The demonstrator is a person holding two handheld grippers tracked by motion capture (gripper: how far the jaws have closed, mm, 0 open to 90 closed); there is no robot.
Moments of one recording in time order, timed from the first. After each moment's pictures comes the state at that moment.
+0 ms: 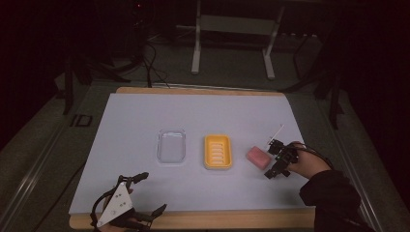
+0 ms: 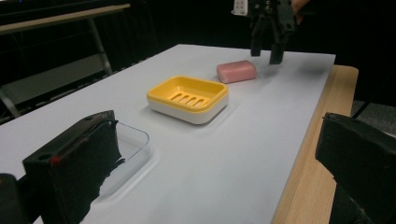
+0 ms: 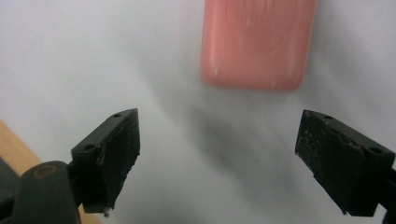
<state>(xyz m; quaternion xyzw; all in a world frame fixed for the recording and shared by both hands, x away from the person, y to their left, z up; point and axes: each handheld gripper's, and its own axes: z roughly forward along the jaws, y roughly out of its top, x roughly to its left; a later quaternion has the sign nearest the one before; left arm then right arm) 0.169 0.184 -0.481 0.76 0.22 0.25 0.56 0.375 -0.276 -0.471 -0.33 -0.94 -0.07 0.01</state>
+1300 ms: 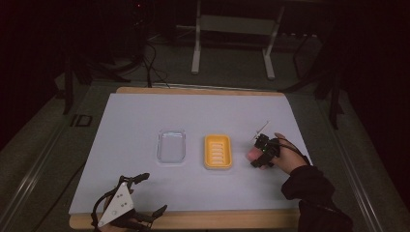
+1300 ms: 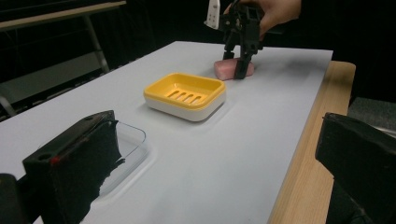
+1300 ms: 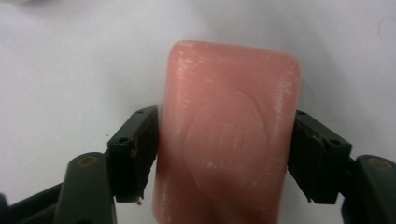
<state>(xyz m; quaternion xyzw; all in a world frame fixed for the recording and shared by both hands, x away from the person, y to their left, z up) 0.170 0.183 -0.482 0.76 0.22 0.24 0.56 0.408 -0.248 -0.502 -0.30 -0.95 -0.11 -0.04</state>
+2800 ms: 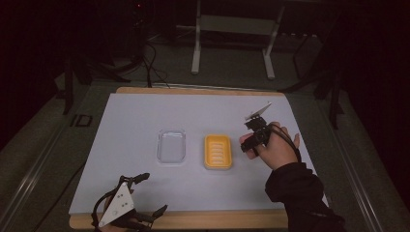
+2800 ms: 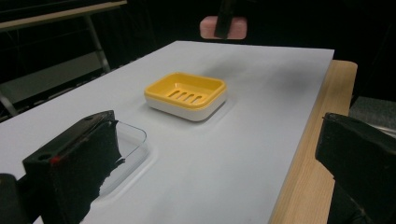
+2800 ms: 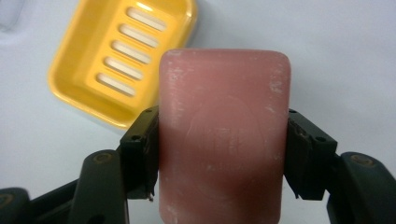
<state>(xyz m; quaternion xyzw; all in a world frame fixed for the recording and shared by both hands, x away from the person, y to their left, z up) 0.170 0.182 -0.482 0.76 0.22 0.25 0.56 0.384 -0.191 -0.407 -0.51 -0.85 -0.12 -0.07</state>
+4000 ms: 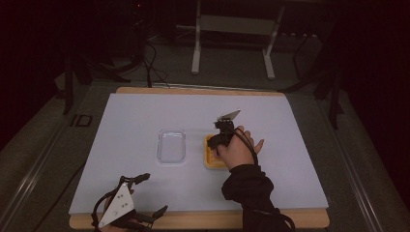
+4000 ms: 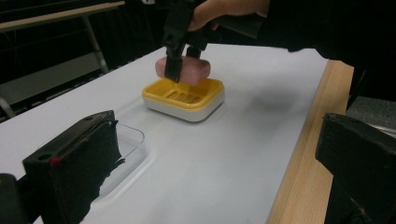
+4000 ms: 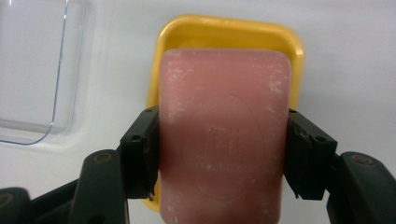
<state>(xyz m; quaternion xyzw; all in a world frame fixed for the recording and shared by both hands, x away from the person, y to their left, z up) 0.169 0.182 -0.482 0.76 0.22 0.24 0.56 0.394 -0.096 -0.454 -0.63 -0.76 -0.16 -0.07</state>
